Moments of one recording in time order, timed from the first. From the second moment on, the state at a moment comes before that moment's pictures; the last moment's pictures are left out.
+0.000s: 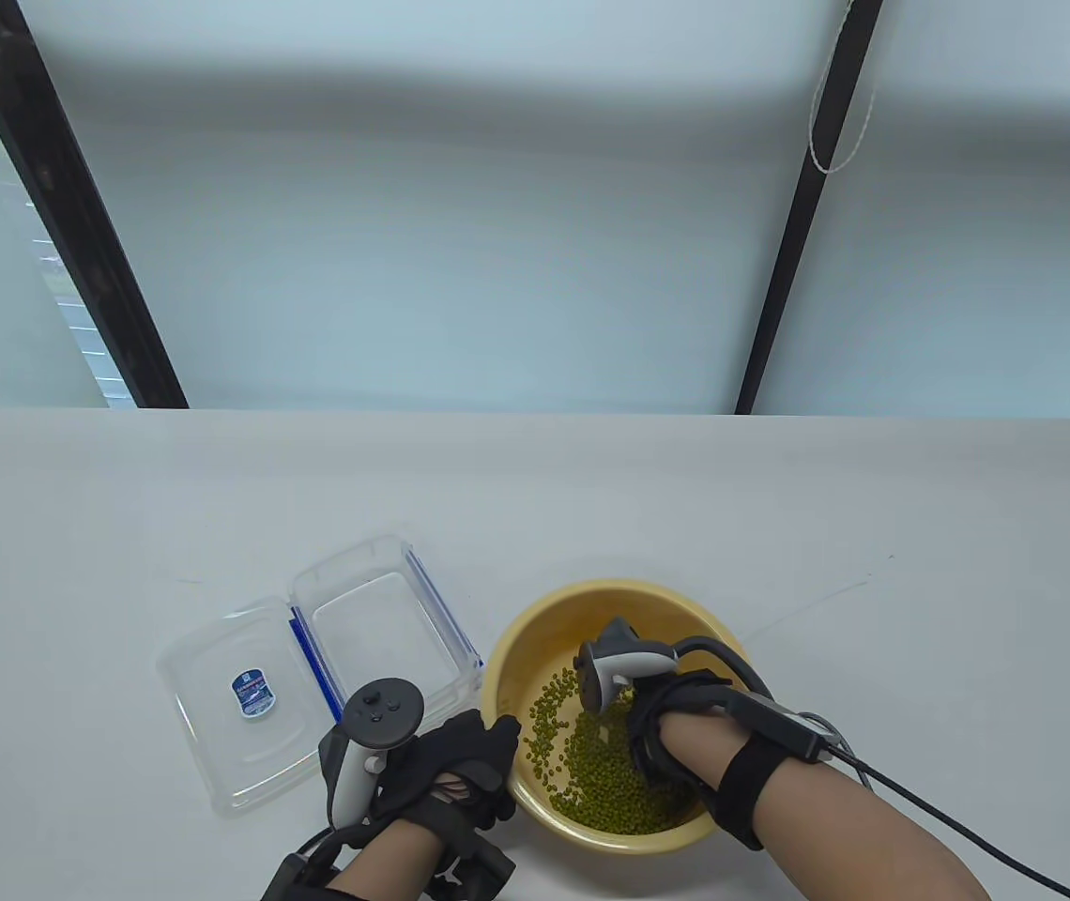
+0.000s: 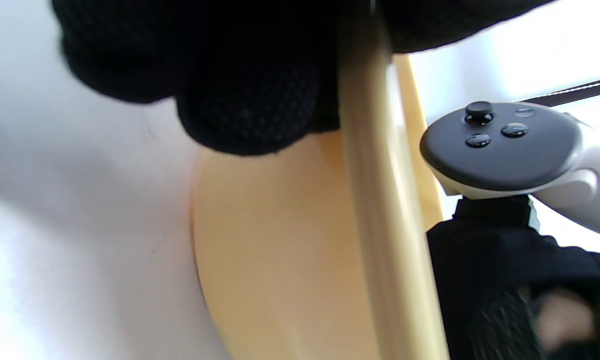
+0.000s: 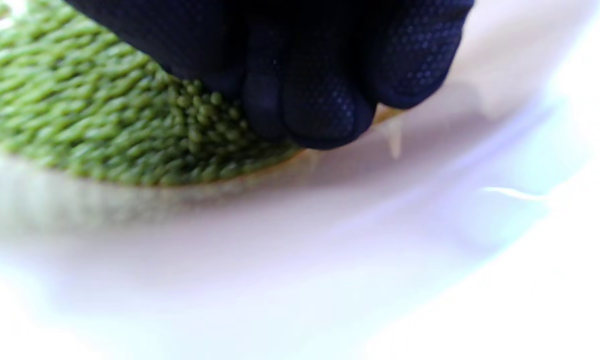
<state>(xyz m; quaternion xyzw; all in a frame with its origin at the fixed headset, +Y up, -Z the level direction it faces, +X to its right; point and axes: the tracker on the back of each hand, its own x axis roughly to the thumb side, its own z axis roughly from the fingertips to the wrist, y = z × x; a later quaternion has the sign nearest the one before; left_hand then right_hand) -0.136 -0.766 -0.295 -0.23 0.03 0.54 0.81 0.084 -0.751 -0.355 -0.13 -0.48 -0.84 0.24</state>
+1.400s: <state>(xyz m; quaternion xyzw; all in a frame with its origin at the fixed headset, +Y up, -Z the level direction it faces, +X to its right) -0.133 -0.765 -0.295 -0.21 0.02 0.53 0.82 0.086 -0.753 -0.359 -0.10 -0.50 -0.84 0.18</state>
